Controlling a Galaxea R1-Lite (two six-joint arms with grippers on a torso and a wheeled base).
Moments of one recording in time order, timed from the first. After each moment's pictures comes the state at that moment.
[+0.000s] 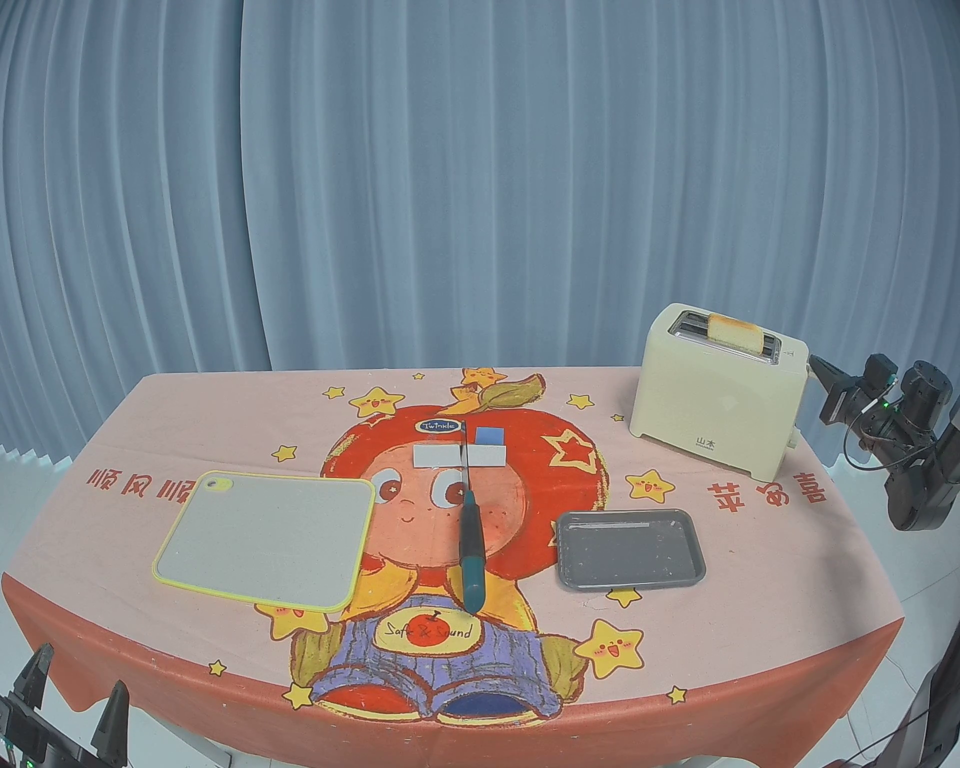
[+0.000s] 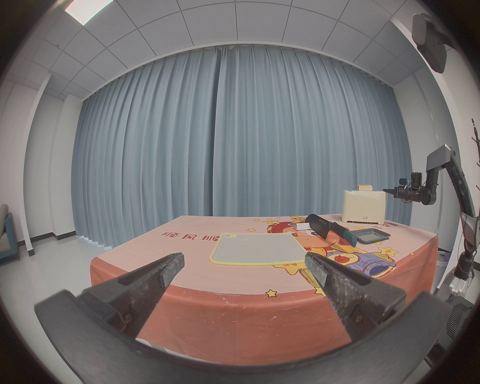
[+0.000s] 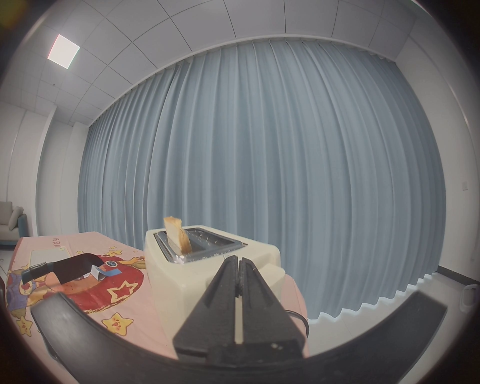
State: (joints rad) left arm 0.00 0.06 -0.02 0.00 0.00 0.00; right arm -0.23 2.14 -0.79 -1.40 0.45 0.06
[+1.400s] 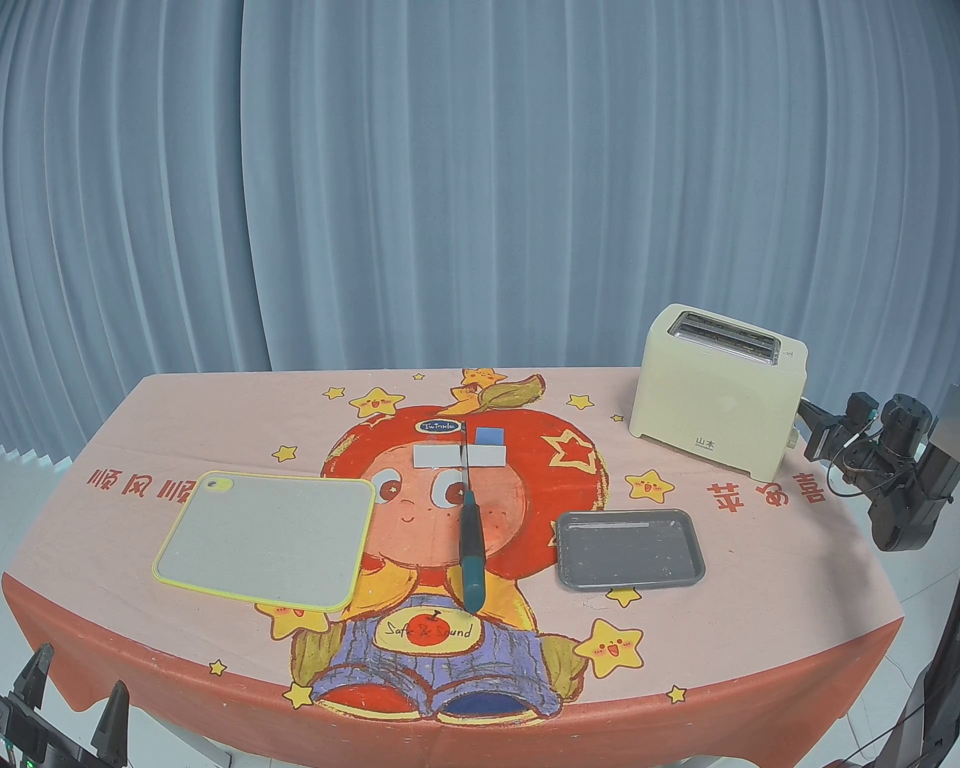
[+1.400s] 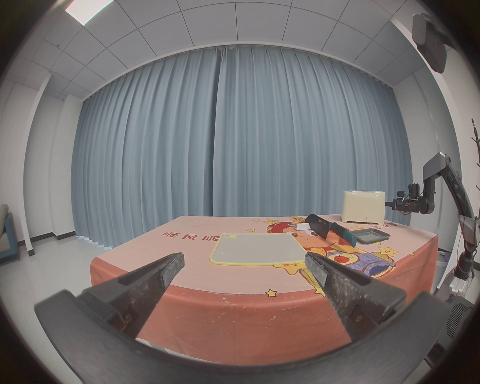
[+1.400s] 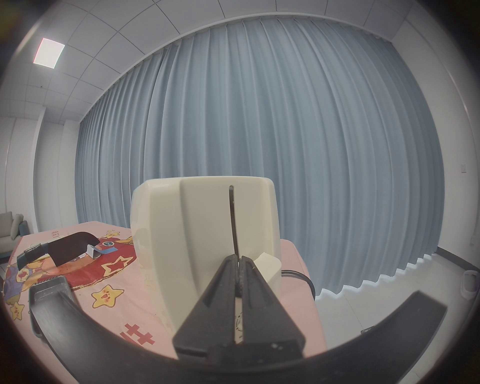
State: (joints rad) left arm 0.00 0.06 -0.02 0.00 0.00 0.00; right arm -0.23 2.26 -0.76 -1.39 0.44 0.04
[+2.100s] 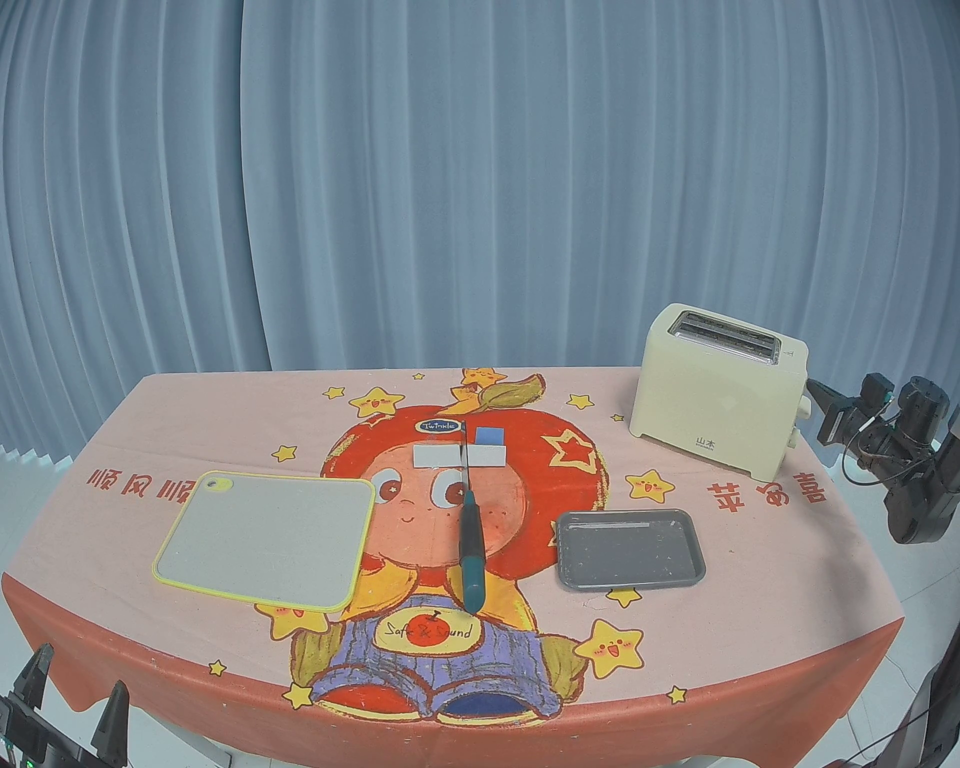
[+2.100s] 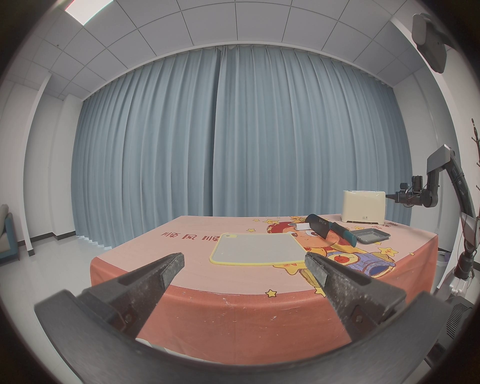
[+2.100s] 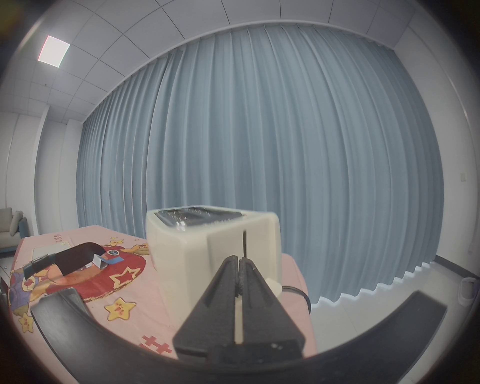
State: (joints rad) left arm 0.00 0.06 -0.02 0.00 0.00 0.00; right arm -0.23 2.10 -0.70 -1.38 0.44 0.05
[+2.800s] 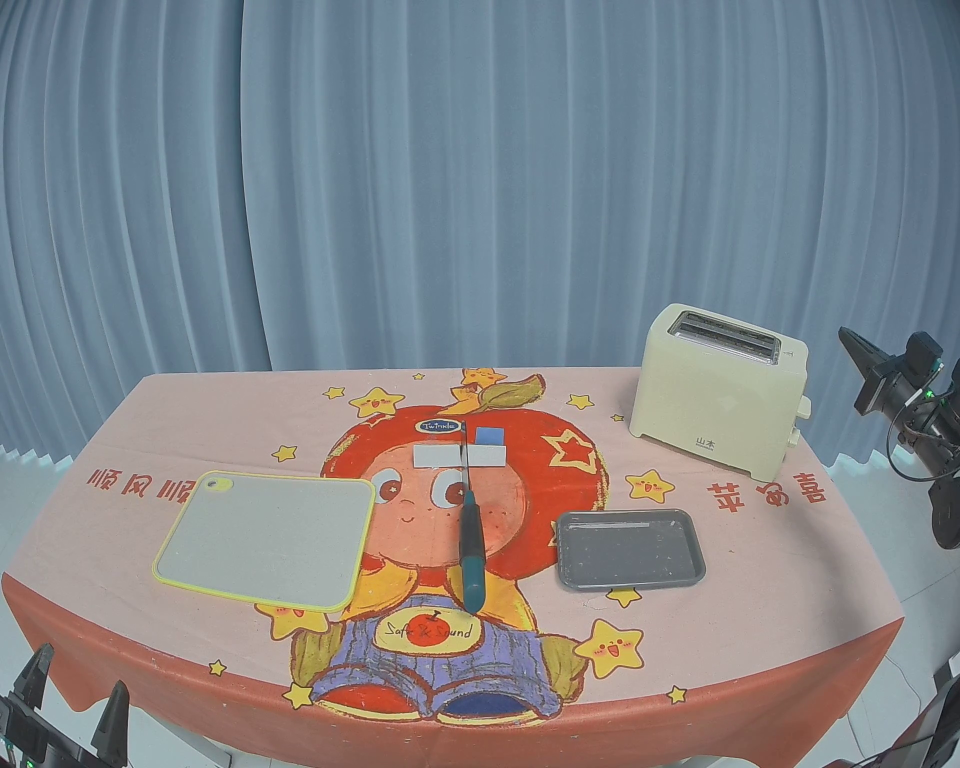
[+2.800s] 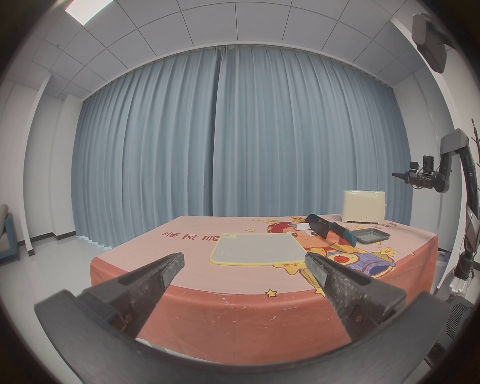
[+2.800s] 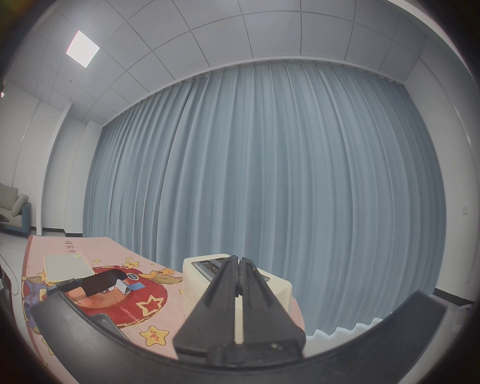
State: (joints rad) left arm 0.00 0.06 -0.02 0.00 0.00 0.00; right arm -0.19 1.77 -0.55 -1.38 0.45 0.02
